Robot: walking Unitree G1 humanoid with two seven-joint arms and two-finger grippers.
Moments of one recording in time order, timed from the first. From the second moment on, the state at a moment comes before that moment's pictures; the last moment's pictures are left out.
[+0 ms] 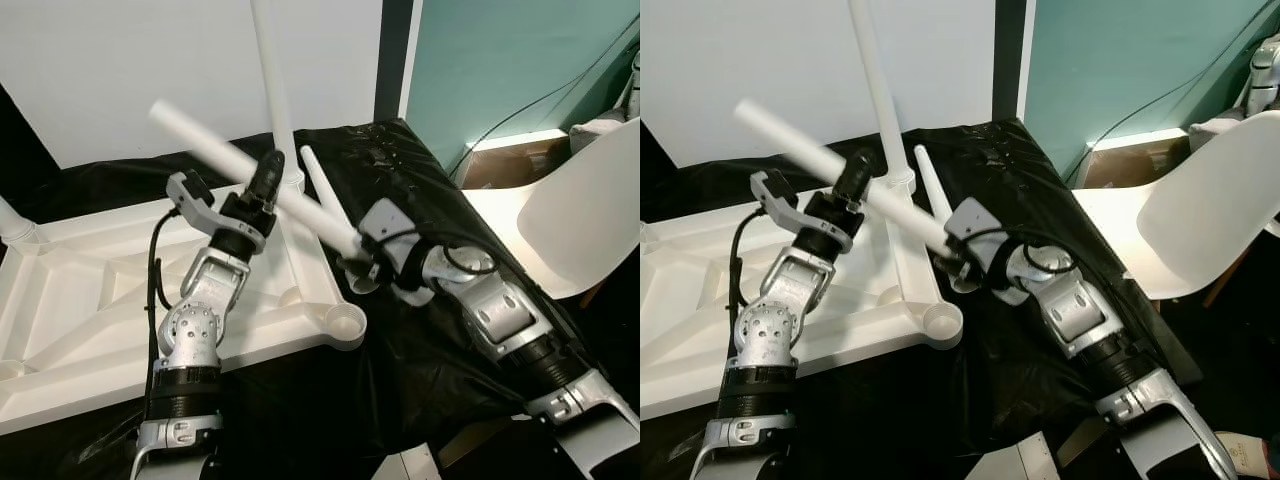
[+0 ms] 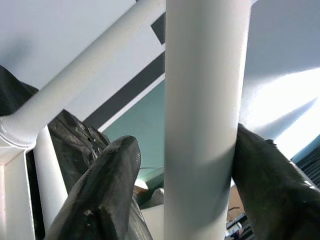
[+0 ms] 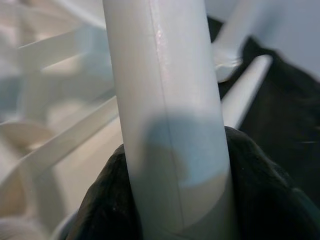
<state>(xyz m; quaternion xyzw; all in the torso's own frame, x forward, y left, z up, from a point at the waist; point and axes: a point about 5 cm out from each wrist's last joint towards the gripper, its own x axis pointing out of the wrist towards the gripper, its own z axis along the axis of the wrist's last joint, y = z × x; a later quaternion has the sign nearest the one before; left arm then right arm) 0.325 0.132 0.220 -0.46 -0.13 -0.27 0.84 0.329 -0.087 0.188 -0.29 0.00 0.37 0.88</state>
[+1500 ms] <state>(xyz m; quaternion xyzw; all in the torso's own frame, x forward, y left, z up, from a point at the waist) 0.327 0.130 0.237 -0.36 -0.21 -0.26 0.87 0.341 -0.072 0.164 -0.48 -0.25 0.04 0.84</state>
